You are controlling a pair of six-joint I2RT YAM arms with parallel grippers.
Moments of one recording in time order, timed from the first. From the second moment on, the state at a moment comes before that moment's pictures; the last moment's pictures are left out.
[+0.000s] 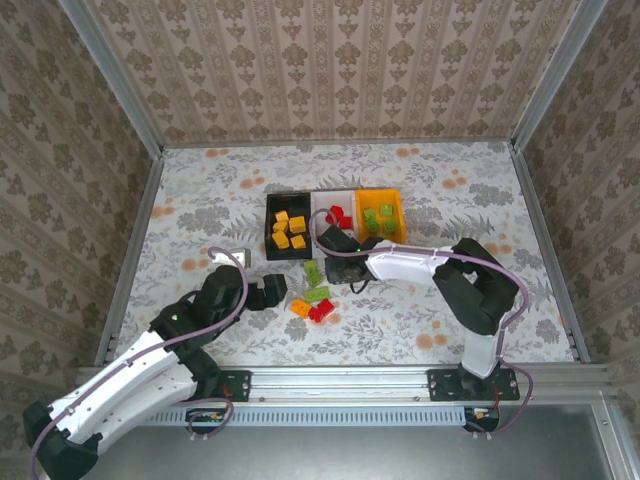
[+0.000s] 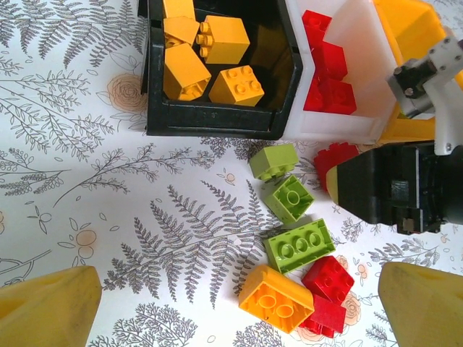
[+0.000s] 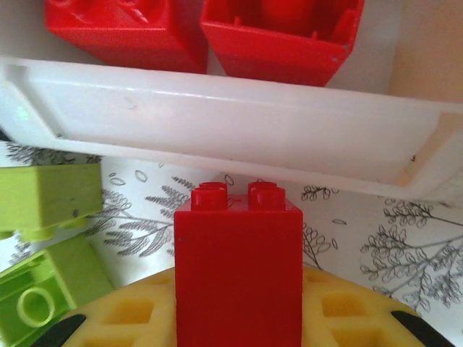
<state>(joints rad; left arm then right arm) -0.81 0.61 0.52 -0.57 -0.21 -0.70 0.81 1.83 1.13 -0.44 0.18 0.68</state>
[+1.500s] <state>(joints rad) -0.93 1.28 0.61 -0.48 -0.08 -0.62 0.68 1.68 1.35 -0.56 0.18 0.60</state>
